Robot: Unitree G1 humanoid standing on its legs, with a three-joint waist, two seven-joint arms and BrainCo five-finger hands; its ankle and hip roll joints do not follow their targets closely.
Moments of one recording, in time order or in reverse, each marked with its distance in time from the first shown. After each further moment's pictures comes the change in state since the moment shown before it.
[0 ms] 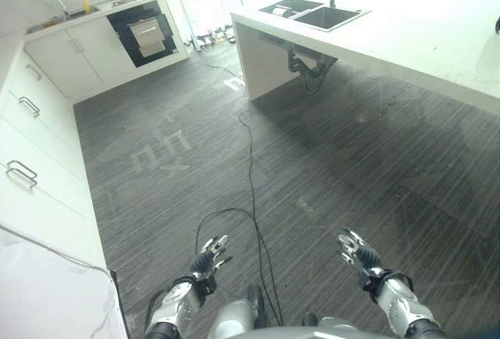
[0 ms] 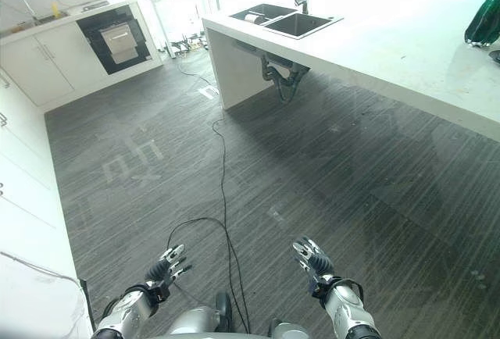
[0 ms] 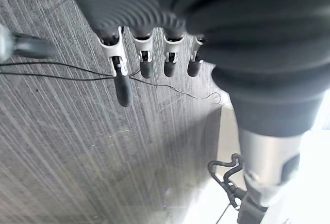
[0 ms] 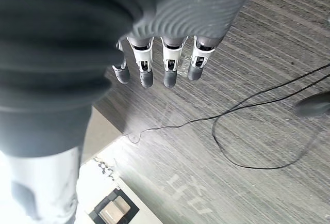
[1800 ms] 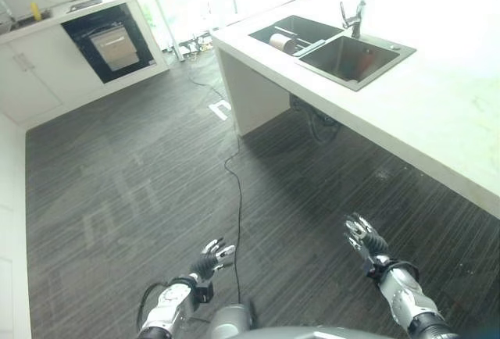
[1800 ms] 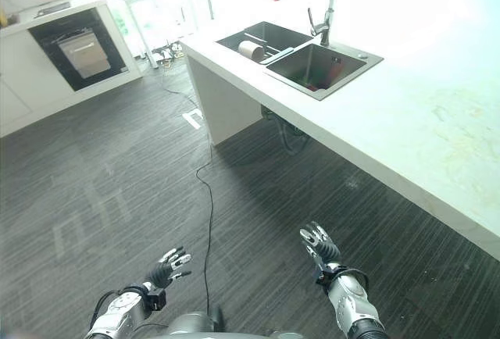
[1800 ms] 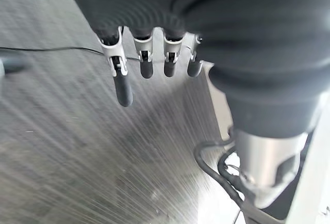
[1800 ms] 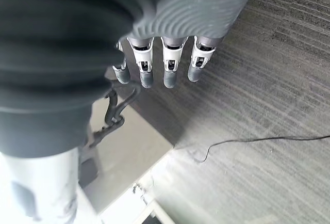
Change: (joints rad) left arm 0.043 0.068 -0.060 -0.105 0.221 -0.003 -0.042; right arm 0.009 -0.034 -0.020 -0.070 0.019 -0.022 -0.061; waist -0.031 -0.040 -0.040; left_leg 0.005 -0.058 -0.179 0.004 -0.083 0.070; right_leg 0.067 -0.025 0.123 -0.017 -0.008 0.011
